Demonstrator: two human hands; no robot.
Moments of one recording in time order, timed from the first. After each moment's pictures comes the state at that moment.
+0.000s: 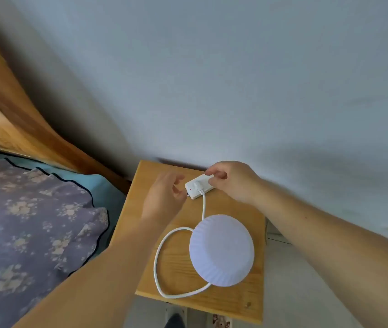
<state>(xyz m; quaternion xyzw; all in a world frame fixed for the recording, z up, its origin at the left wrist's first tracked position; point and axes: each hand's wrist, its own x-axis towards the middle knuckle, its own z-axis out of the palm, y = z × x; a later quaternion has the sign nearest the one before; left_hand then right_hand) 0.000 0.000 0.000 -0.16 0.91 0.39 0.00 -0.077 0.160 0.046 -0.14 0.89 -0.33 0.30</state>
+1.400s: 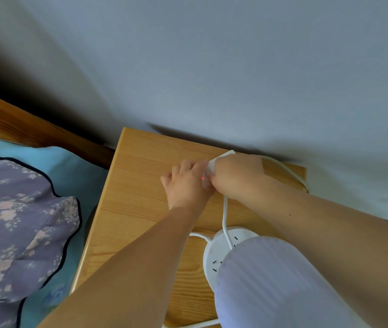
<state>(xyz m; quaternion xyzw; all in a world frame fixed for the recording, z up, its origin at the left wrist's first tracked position) -0.063 0.002 -0.161 -0.19 0.93 0.31 0.10 -0.132 0.077 -0.106 -0.19 0.91 0.14 0.34</state>
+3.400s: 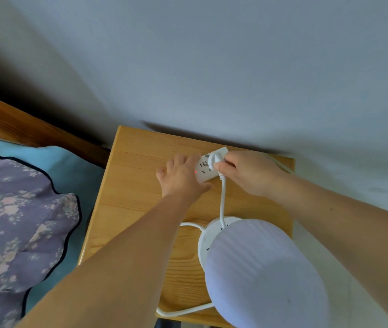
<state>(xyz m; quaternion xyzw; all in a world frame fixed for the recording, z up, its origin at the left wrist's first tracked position) -0.065 0.003 -0.161 -0.17 0.93 0.27 0.16 -0.116 0.134 -0.073 -0.19 0.91 -0.14 0.33</state>
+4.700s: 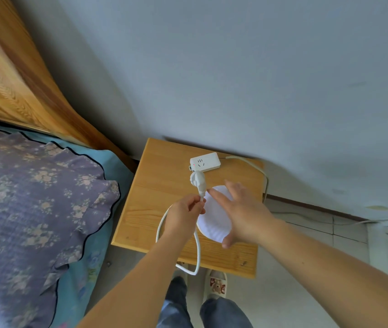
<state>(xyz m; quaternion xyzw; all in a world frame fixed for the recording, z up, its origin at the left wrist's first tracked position) 0.092 0.036 0.008 -0.28 0.77 0.55 0.15 0.037 0.180 0.046 -0.26 0.90 0.01 0.36</state>
